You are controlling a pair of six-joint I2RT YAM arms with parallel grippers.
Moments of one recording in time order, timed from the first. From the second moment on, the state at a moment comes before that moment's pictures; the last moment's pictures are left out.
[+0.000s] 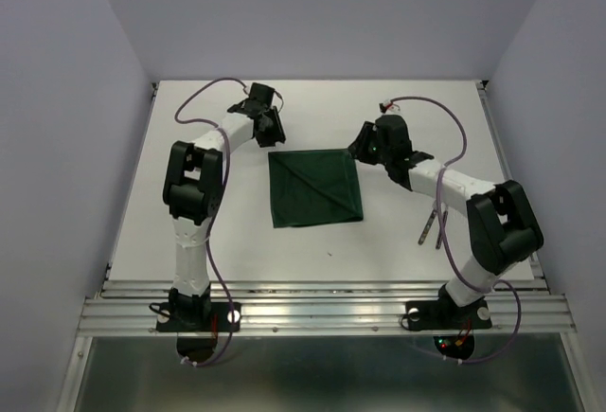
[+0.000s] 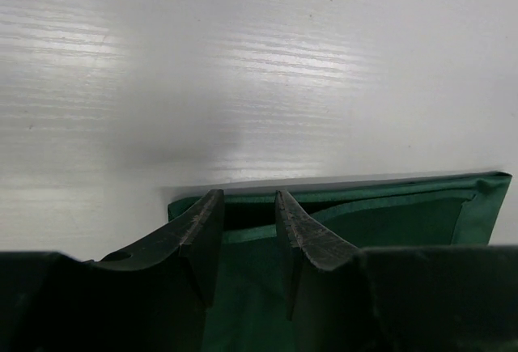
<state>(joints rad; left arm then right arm) -0.33 2.15 1.68 -0.47 0.03 -0.56 0.43 1.67 1.05 0.11 0.04 0.59</state>
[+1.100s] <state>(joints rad) -0.34 2.08 1.50 -0.40 0.08 -0.58 0.54 1.64 0.76 0.08 -0.01 0.68</state>
